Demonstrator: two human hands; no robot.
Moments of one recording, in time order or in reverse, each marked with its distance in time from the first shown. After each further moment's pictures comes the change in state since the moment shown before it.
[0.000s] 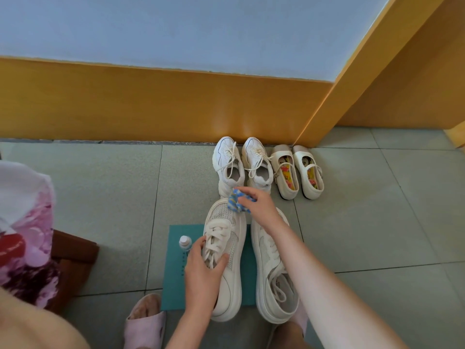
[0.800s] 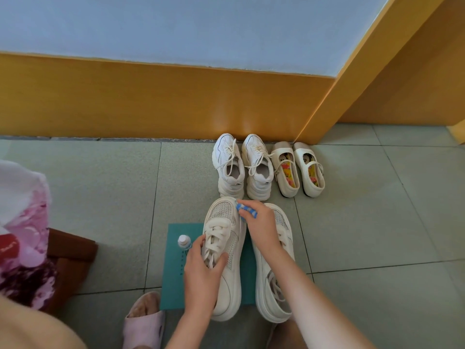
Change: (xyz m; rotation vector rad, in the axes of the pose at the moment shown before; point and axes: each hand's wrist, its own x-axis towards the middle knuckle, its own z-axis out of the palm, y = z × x) left_hand -0.001 -0.001 0.002 0.007 0.014 0.017; right_hand -0.027 0.028 0.017 -0.114 0.209 -0.065
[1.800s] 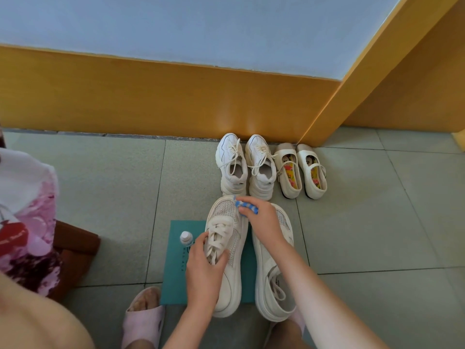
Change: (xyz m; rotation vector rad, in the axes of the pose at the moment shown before) left_hand -0.002 0.001 0.003 0.017 0.030 0.009; right_hand 0.002 -0.013 -0.009 -0.023 -0.121 -0.023
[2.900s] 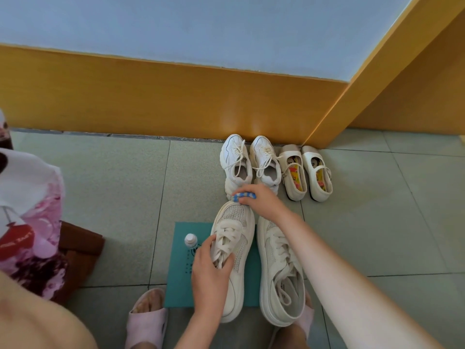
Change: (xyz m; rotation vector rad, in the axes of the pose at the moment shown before) left_hand -0.005 0.003 0.001 -0.018 0.028 0.011; right_hand 0.049 -0.026 -0.013 -0.298 -0.343 -0.050
